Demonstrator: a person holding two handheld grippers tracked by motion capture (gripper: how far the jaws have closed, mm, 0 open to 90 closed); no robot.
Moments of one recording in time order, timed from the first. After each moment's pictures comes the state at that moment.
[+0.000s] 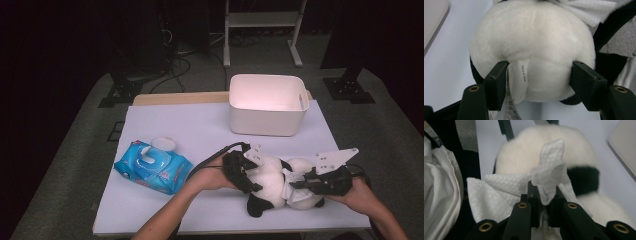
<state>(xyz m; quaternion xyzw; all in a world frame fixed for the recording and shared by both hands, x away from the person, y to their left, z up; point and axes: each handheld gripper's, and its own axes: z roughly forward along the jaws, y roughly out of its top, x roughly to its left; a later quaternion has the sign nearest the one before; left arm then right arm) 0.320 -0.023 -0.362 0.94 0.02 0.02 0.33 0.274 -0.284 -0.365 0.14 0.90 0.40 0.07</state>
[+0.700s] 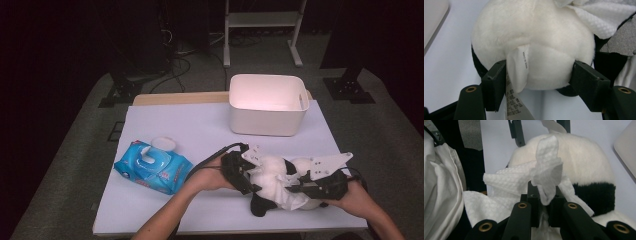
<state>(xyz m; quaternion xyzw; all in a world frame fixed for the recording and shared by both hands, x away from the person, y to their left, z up) 0.320 -0.017 -0.365 0.94 0.02 0.02 0.34 0.264 -0.270 -0.361 0.12 0.91 0.39 0.08</state>
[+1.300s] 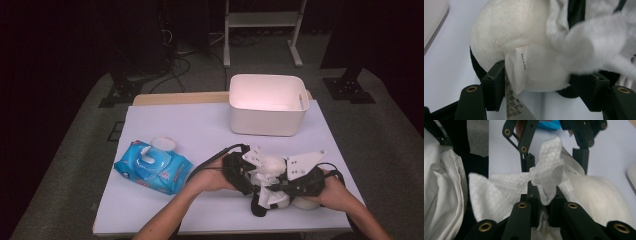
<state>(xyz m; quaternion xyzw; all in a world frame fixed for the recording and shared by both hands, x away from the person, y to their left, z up) 0.320 -0.018 -0.368 0.94 0.02 0.02 0.34 0.269 -0.222 -0.352 0.07 0.91 0.39 0.08</state>
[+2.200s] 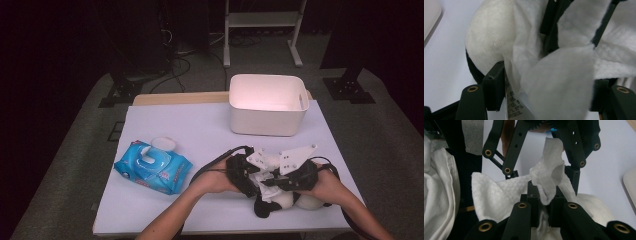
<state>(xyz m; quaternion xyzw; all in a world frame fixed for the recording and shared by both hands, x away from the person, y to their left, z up) 0.316 -0.025 -0.370 0.94 0.01 0.01 0.35 0.282 -0.206 -0.345 0.06 0.92 0.37 0.09</state>
